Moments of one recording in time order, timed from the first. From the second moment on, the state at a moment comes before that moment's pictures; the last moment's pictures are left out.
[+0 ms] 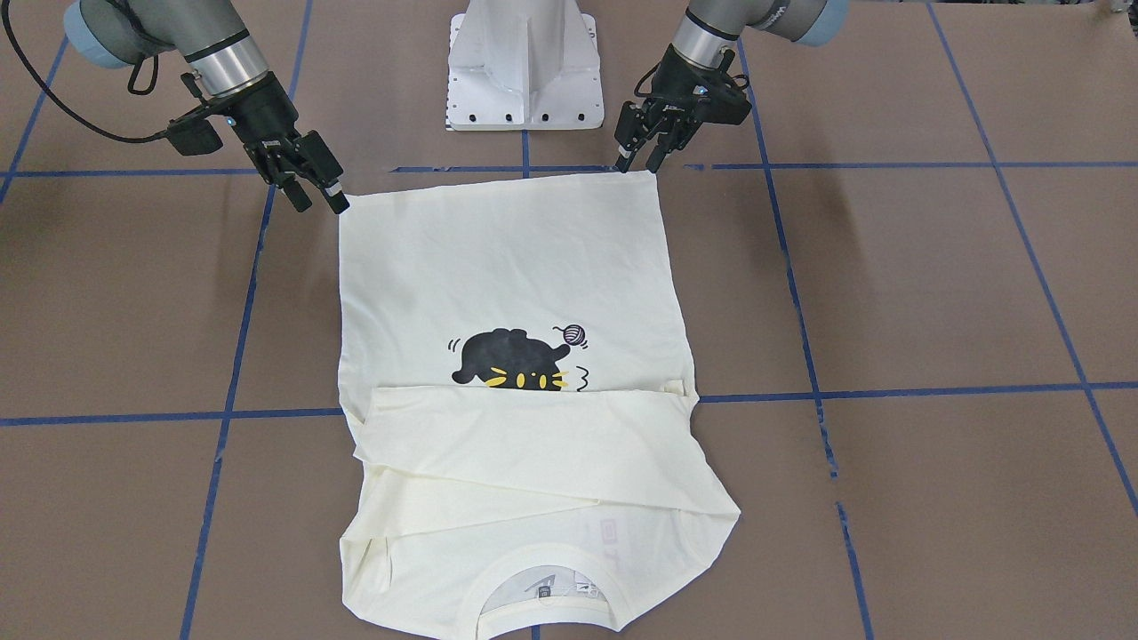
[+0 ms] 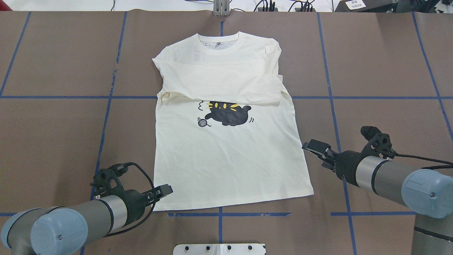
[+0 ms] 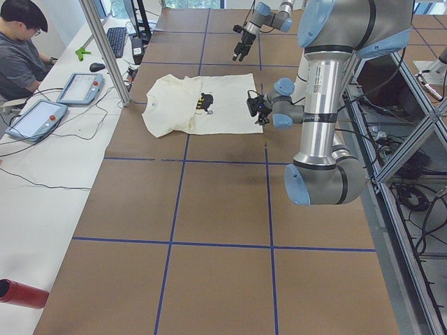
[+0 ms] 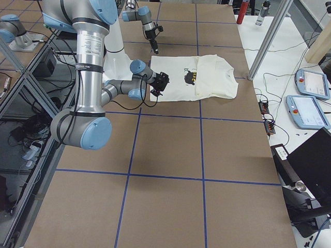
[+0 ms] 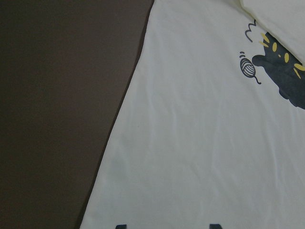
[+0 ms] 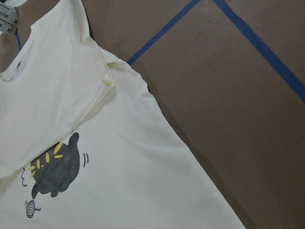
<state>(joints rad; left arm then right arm) -0.12 -1.68 -2.02 -2.19 -1.35 -1.87 0.34 -1.68 2.06 -0.75 1.41 1.93</state>
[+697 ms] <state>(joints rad) -0.10 -1.64 -2.00 -2.20 -1.33 -1.86 0.33 -1.70 2.06 -0.73 1.39 1.93</state>
